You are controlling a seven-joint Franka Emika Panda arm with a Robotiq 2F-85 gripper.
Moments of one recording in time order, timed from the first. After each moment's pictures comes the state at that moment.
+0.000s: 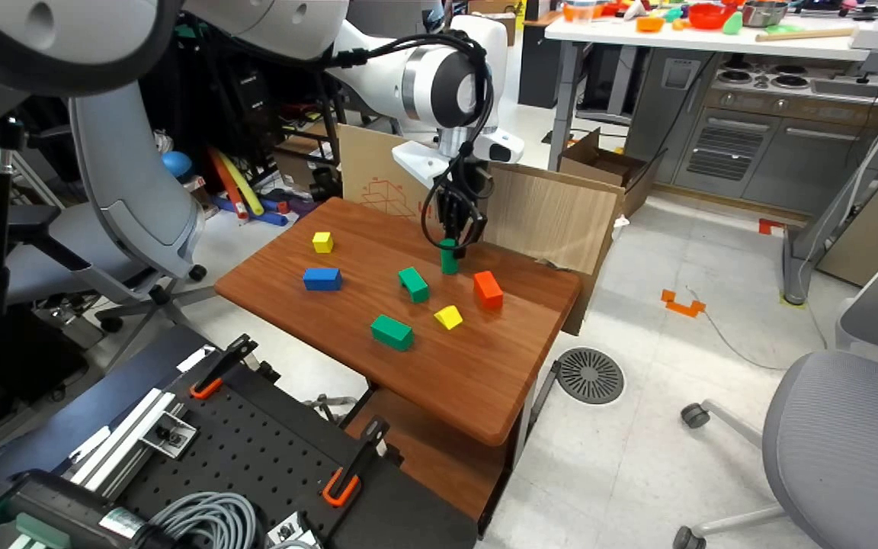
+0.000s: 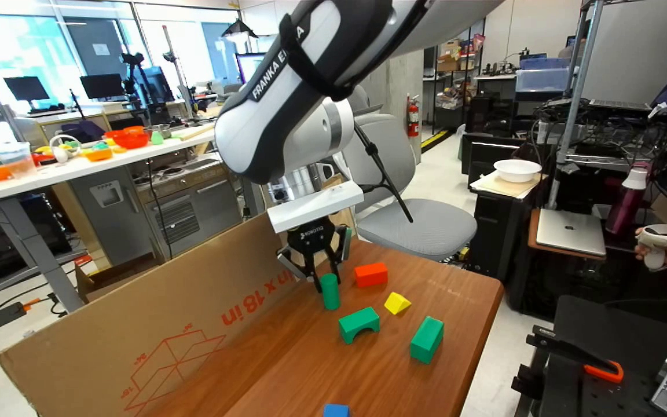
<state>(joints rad) 0.02 0.95 -0.08 -1.26 0.04 1.98 0.45</state>
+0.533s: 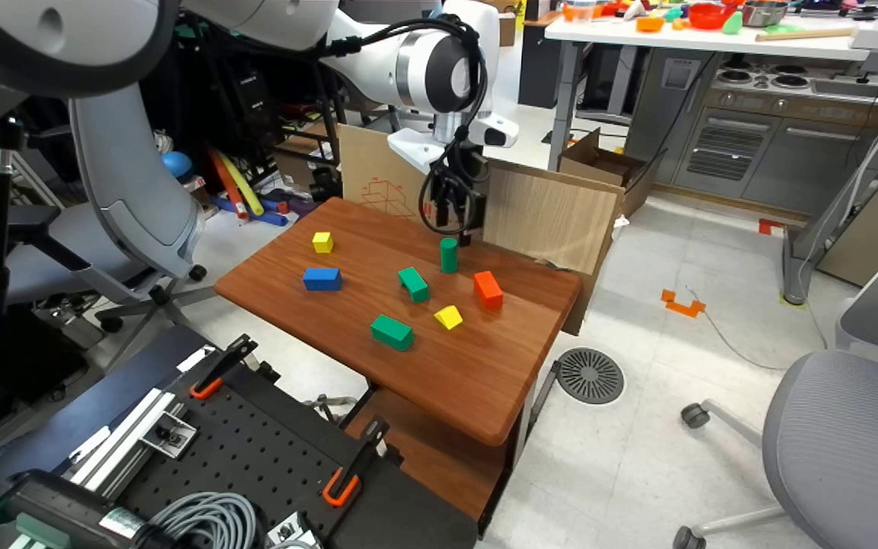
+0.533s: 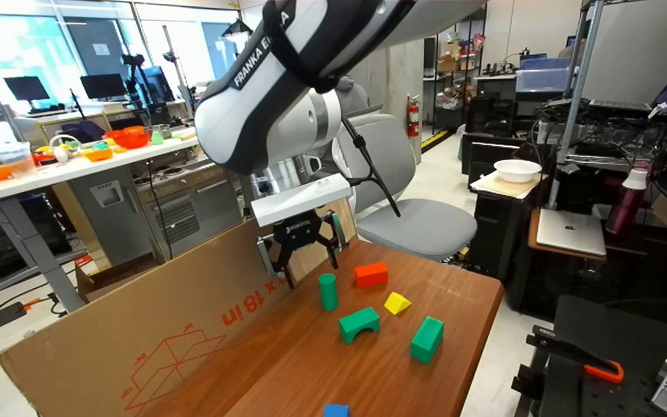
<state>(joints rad) 0.04 0.95 -0.08 -1.21 0.04 1.96 0.45</state>
